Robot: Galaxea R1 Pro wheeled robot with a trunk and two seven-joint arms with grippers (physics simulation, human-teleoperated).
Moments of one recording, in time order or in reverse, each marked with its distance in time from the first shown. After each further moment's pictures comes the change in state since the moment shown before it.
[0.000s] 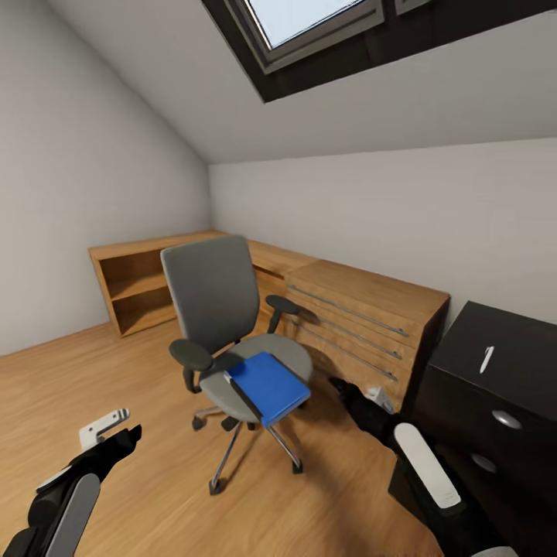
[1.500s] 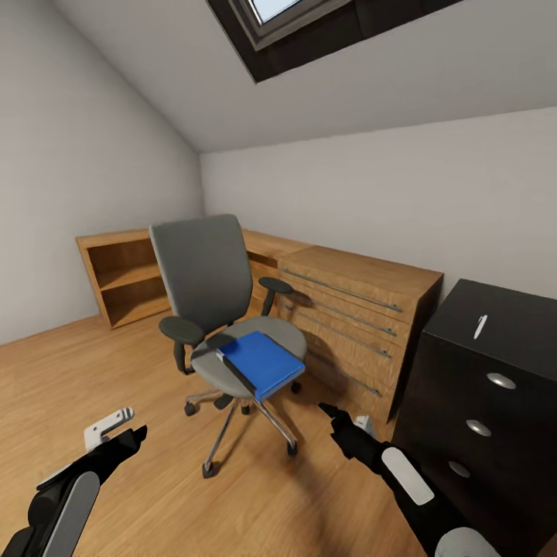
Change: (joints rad) left arm 0.000 -0.001 -0.005 -0.022 0.048 0.058 -0.001; right arm -0.088 0.037 0.012 0.504 -0.027 -0.001 0.395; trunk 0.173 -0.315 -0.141
